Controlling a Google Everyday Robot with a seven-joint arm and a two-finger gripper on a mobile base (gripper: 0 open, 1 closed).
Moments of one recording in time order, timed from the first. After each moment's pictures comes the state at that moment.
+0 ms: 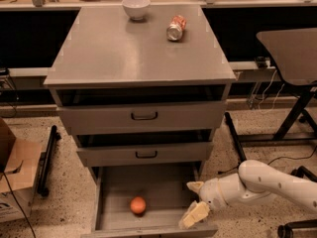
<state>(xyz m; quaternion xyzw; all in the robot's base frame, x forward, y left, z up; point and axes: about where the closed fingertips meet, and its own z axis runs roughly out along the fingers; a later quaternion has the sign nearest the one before) 0.409 -0.092 0.480 -0.44 0.76 0.42 0.22</state>
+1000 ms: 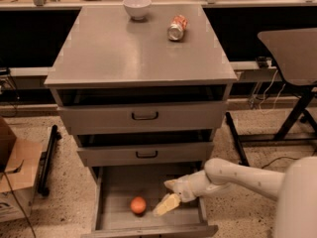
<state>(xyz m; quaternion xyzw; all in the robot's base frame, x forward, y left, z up) 0.461 -0.013 0.391 -0.41 0.76 0.46 0.19</state>
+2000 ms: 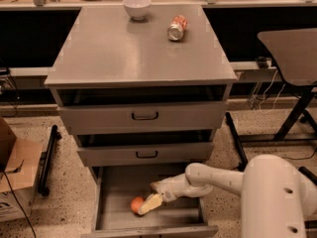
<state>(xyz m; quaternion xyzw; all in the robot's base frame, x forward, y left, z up) 0.499 0.049 0.310 -0.40 0.76 0.47 0.20</state>
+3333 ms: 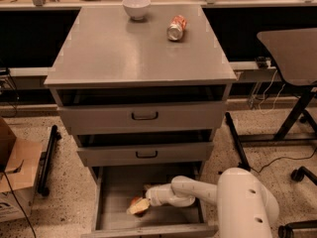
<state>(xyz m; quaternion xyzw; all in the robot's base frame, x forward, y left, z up) 0.544 0.105 0.191 -0.38 0.78 0.43 0.26</state>
